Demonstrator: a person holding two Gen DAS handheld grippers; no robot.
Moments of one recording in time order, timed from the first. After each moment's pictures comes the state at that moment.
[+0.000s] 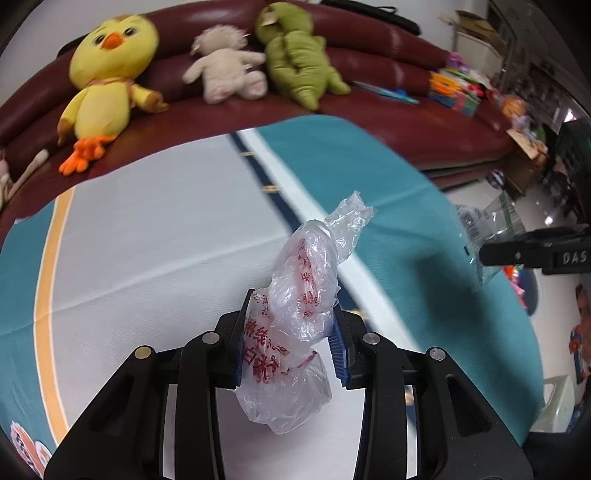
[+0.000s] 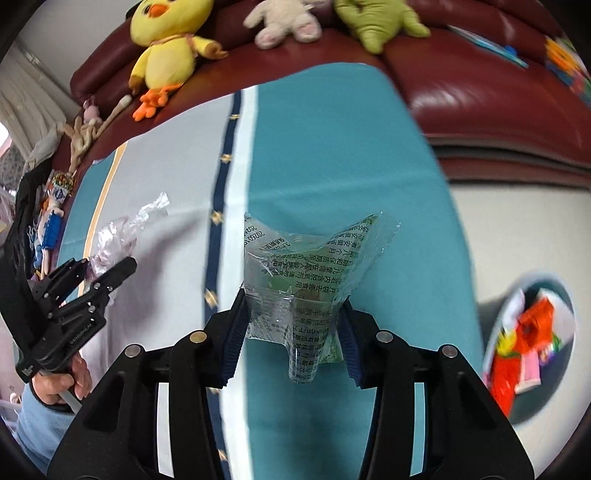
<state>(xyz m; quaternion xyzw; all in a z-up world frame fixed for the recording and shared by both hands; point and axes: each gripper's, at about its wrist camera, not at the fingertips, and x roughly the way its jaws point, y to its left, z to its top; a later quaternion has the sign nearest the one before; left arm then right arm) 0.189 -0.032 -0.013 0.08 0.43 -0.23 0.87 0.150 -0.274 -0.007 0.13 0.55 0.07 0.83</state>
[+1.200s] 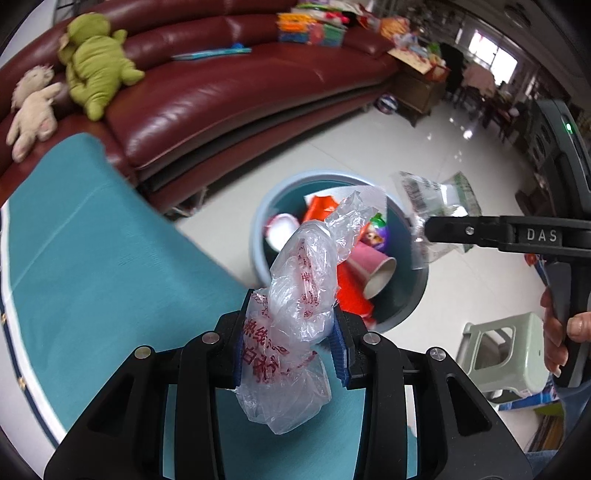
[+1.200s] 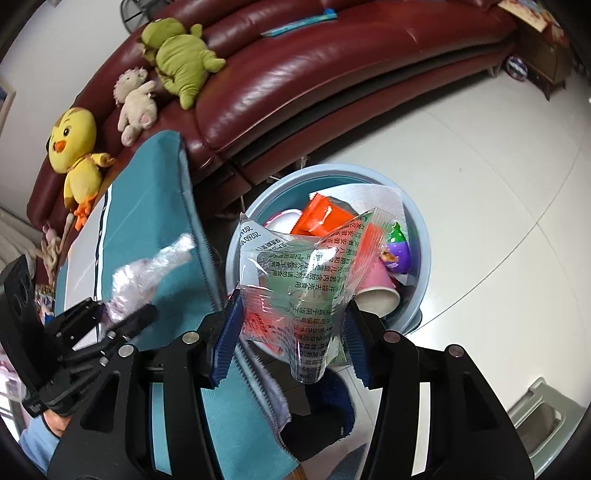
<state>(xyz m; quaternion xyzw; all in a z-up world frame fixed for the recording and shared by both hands) 0.092 -0.359 -0.056 0.17 0.46 -0.41 0.77 -0.028 -0.556 -0.060 0.30 0.48 -0.07 0.82</state>
